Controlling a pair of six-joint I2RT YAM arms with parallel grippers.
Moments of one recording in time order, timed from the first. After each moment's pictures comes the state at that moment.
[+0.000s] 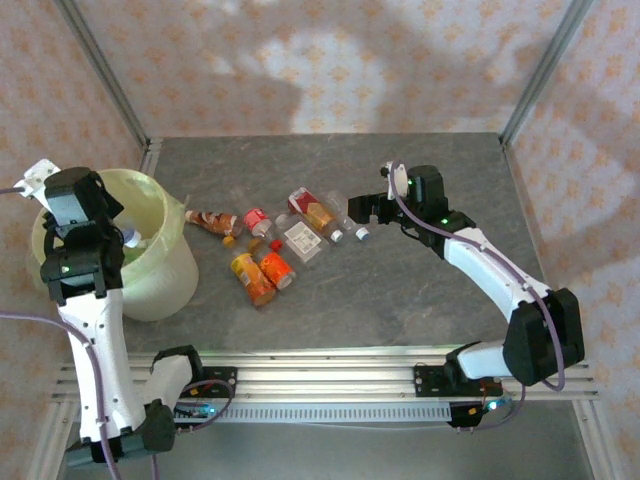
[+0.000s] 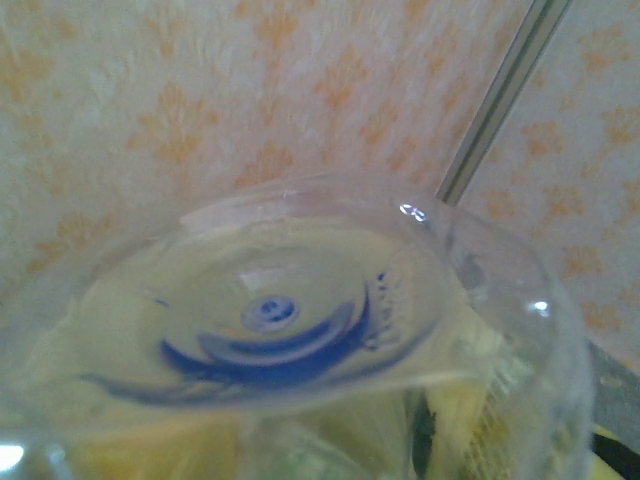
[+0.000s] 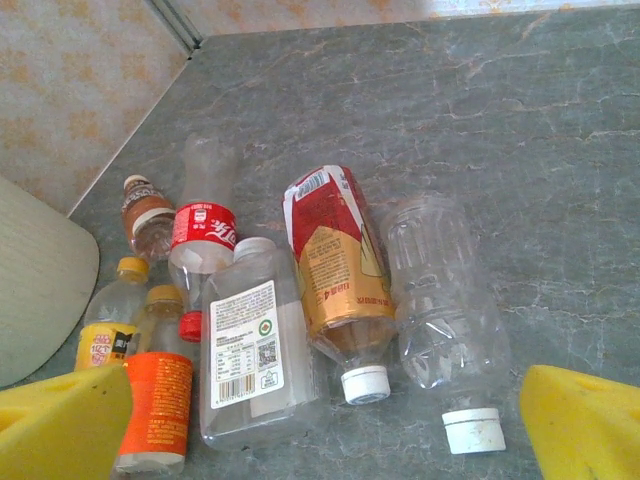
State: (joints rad) left arm 0.33 0.94 1.41 -0.92 -0.46 -0.40; right arm 0.37 1.36 1.00 -0.19 -0.38 0.24
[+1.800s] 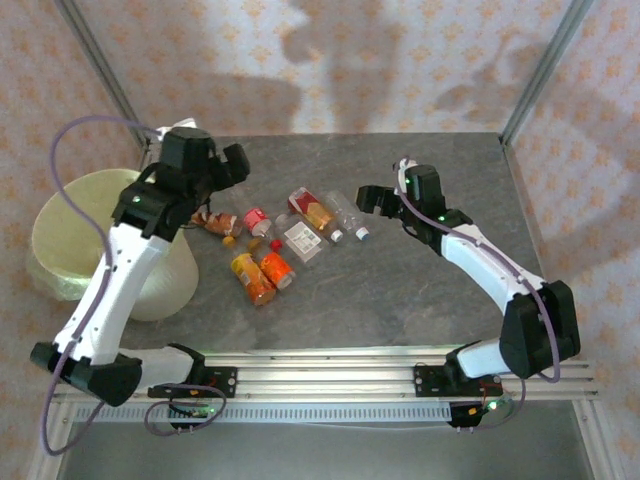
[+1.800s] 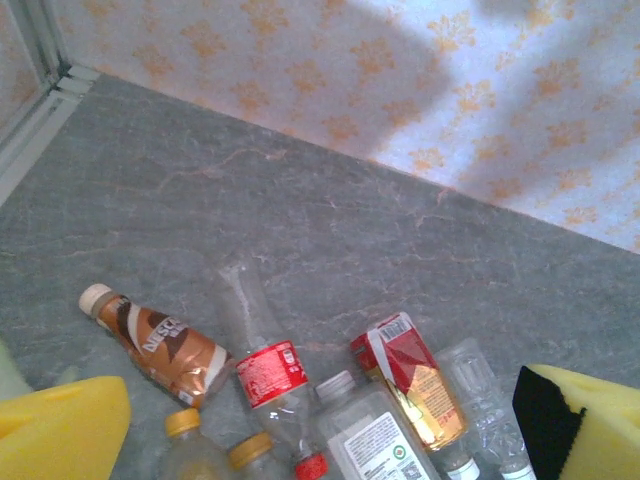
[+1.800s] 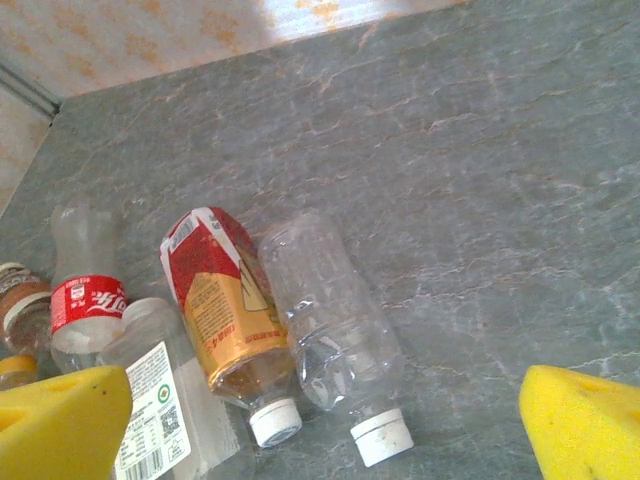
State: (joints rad) left arm -0.34 1.28 1.59 -0.93 -0.34 -0.58; right arm 0.36 1.40 1.01 -0.19 -0.15 0.39
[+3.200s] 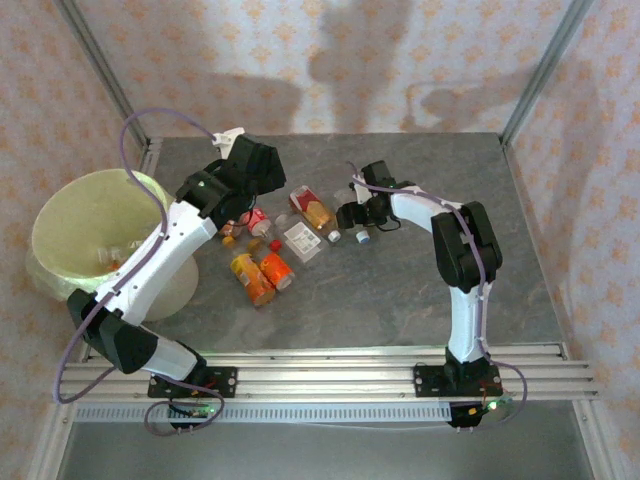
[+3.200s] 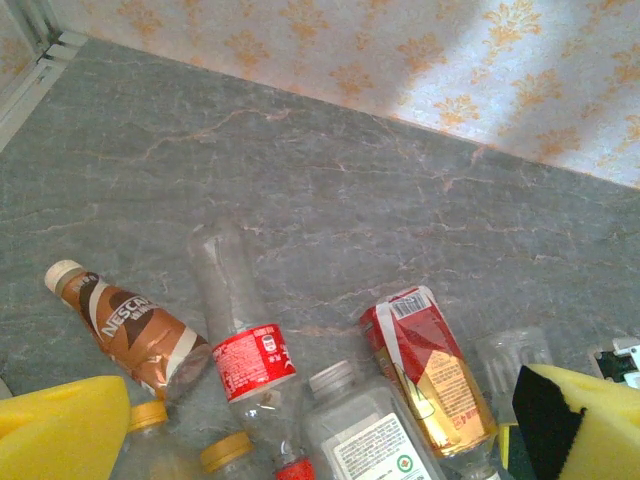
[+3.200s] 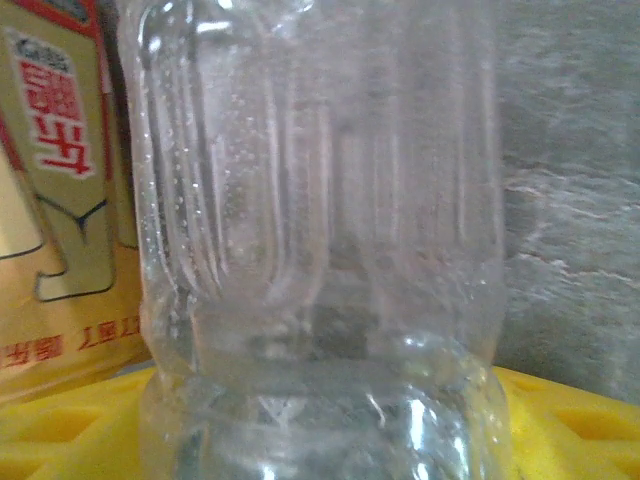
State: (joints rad) left arm -0.50 1.46 1.57 -0.88 -0.54 -0.68; right arm 0.39 2.05 1.43 -0.47 -0.27 0.16
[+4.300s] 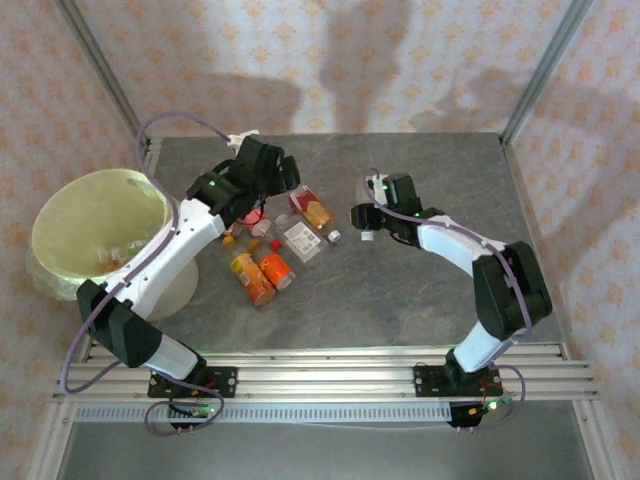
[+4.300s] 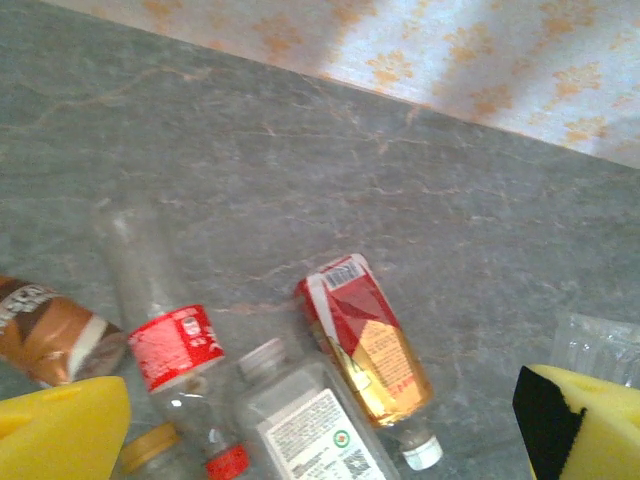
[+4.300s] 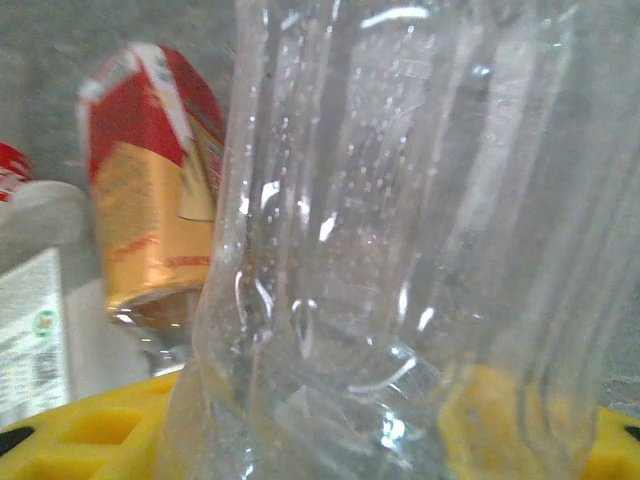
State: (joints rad) left arm -0.50 1.50 1.52 -0.76 -0.38 -0.67; right arm 0.40 1.61 1.01 -0.14 -0.19 0.22
